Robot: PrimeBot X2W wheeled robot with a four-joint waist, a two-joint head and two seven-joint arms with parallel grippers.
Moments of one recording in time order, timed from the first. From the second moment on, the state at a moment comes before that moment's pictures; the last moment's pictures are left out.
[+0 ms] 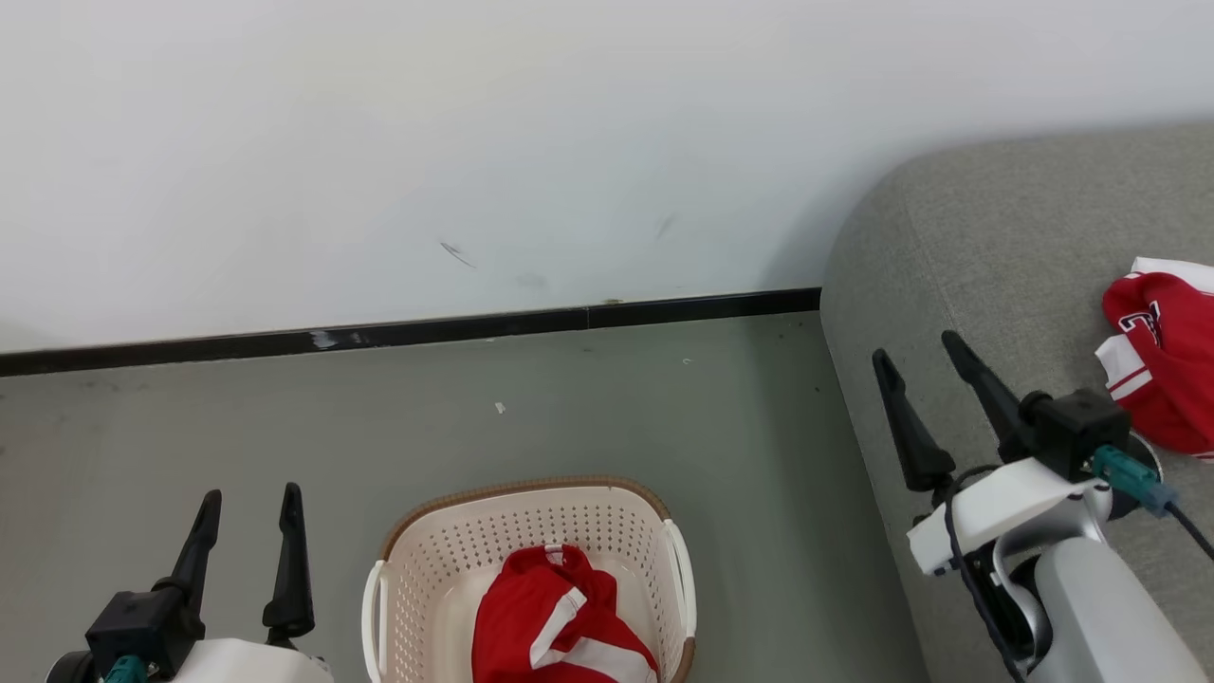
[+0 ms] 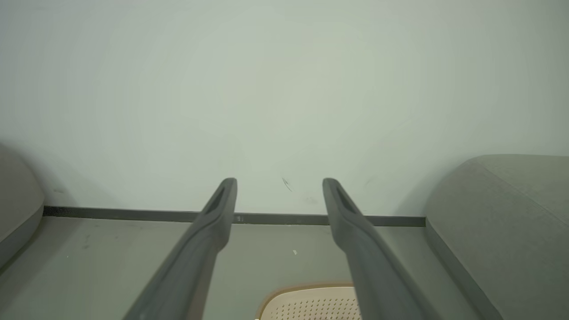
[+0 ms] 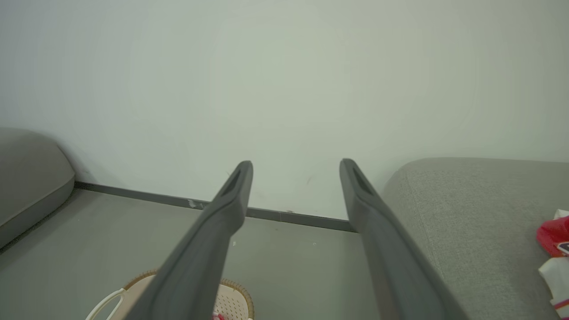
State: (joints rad) left arm 0.00 0.19 -0.14 0.07 -0.44 0.17 -0.25; right arm -0.29 -0.11 0.11 0.27 0.13 0.13 -0.25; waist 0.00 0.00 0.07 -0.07
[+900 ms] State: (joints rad) left arm 0.07 0.17 -0.14 0.09 -0.42 0.15 -0.25; right arm 0.01 -0.05 0.05 0.15 0.06 0.13 -0.25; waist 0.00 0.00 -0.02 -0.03
